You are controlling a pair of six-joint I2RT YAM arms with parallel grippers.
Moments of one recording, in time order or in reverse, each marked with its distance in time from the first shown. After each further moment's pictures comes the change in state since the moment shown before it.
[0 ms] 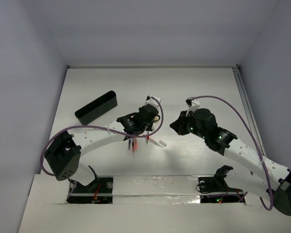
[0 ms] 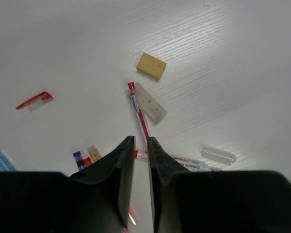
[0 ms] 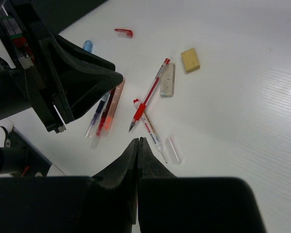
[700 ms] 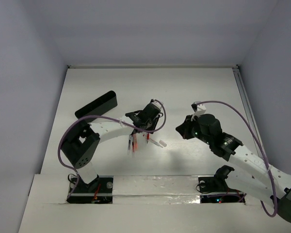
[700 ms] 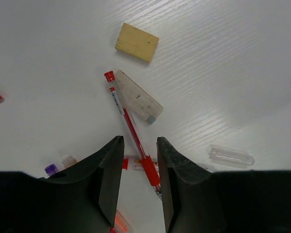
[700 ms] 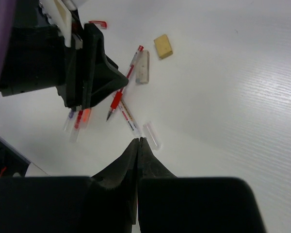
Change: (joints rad) left arm 0.045 0.215 0.076 -0.035 0.146 0.047; right arm 0.000 -0.153 -0.064 -0.090 0.123 -0.025
